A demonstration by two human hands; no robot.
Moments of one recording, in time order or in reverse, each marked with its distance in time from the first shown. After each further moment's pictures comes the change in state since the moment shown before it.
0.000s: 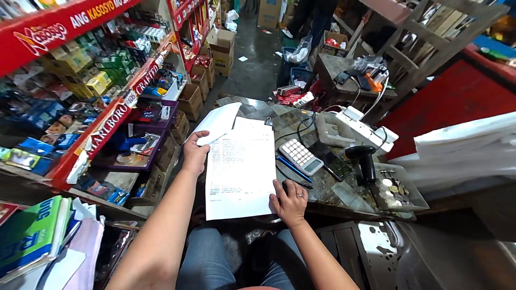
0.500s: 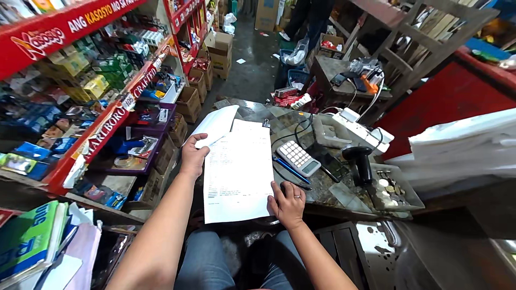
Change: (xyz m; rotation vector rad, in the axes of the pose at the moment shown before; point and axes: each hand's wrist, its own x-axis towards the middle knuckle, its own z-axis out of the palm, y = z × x) left_hand 0.001 -0.001 0.000 -0.024 -0.039 0.006; right_hand 0.001 -0.002 -0.003 0.033 -0.042 0.026
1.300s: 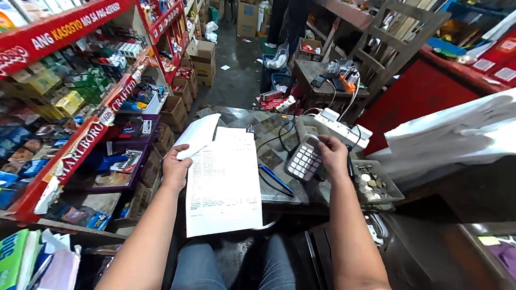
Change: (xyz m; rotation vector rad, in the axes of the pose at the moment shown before) left_hand 0.006 0.000 0.006 -0.037 0.049 -0.004; right_hand 0.153 0.149 -0.081 0.561 -0.119 0.660
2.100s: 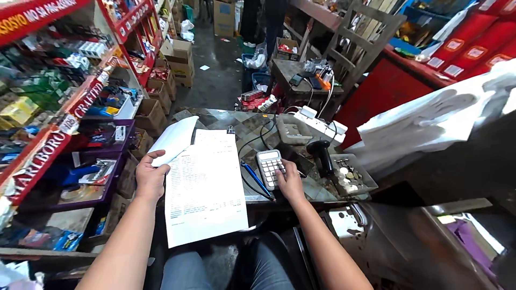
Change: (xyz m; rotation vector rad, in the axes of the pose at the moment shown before) left_hand -0.001 -0.002 0.003 -0.015 0.001 0.033; right_hand -0.089 0.015 0.047 -0.235 -0.168 0.029
